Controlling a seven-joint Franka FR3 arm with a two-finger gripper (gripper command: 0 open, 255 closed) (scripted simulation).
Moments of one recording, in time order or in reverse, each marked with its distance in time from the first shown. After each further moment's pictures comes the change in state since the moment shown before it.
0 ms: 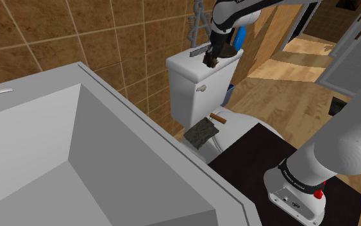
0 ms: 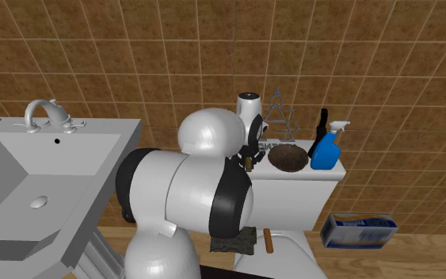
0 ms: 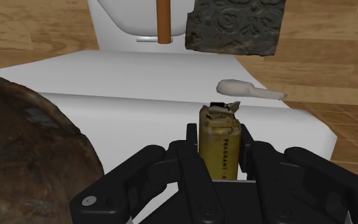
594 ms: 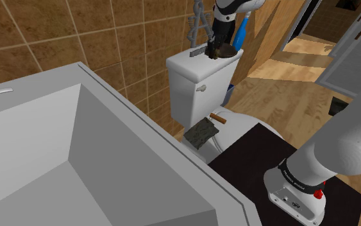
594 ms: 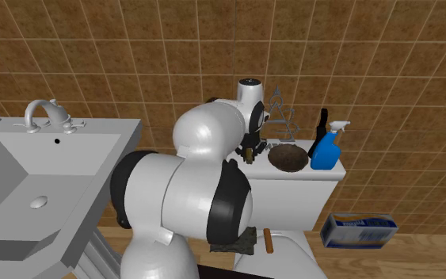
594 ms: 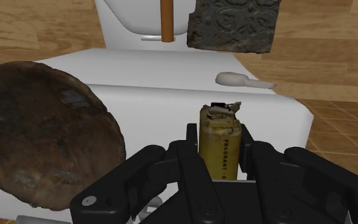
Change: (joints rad) arm 0.002 -0.038 0.001 0.076 -0.003 -0.114 0.000
